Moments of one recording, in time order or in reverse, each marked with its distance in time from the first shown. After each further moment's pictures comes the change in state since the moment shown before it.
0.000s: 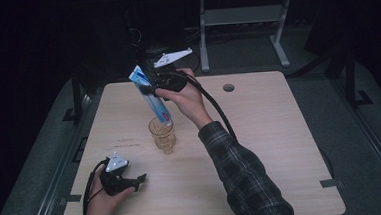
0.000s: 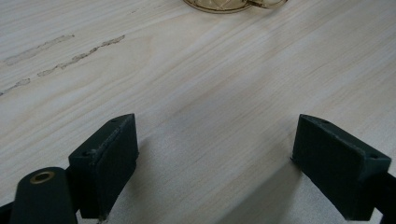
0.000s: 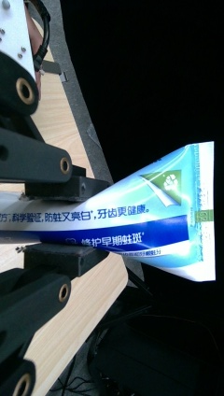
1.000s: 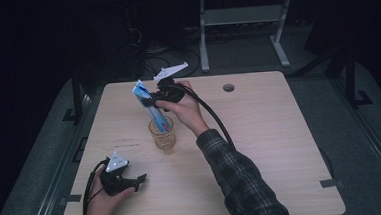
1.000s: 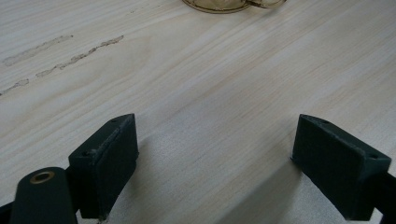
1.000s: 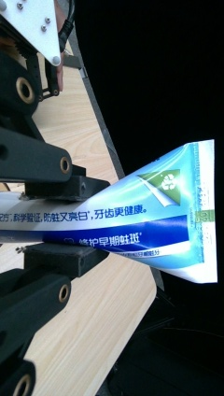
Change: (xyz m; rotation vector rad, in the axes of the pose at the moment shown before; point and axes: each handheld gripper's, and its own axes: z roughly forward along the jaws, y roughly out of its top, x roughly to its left) left arm 0.000 0.000 0.000 0.001 -0.001 0.005; right arm -0.009 -0.038 0.028 0.059 0.024 0.034
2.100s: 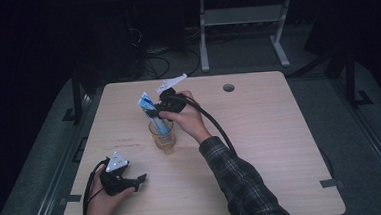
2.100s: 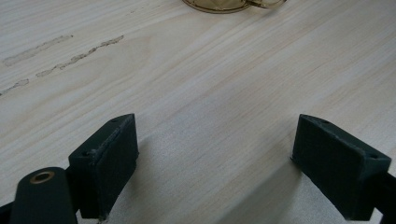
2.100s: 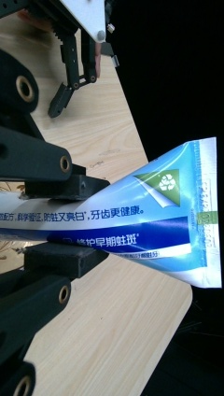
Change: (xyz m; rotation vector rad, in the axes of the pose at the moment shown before) left arm 0.000 0.000 0.000 0.003 -0.002 0.001; right arm -0.001 -0.031 0.013 0.091 -0.011 -0.004
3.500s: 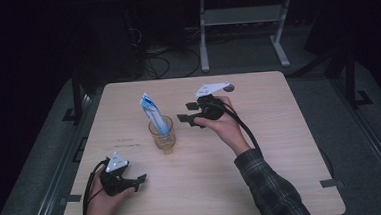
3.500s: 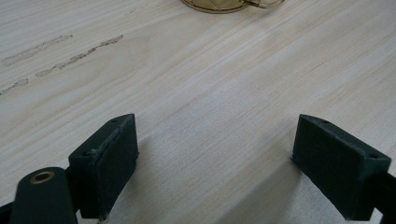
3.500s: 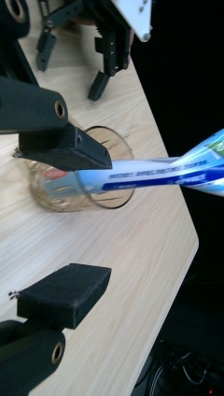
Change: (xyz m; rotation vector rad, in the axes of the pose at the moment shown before) left arm 0.000 0.000 0.000 -0.003 0.000 -0.001; right arm -0.008 -0.056 -0.090 -0.068 -0.133 0.054
